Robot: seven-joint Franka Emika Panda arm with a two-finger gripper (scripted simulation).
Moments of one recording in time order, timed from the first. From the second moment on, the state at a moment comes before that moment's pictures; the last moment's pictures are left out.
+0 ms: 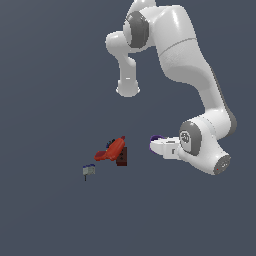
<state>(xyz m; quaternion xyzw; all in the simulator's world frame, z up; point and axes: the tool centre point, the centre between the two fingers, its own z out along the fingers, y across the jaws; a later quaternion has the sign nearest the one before) -0.051 0.176 0.070 0.89 0.09 -0.42 0.15</state>
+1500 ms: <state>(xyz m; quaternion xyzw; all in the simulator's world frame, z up) -0.094 0.116 0.188 0.89 0.09 -0.42 0.15</state>
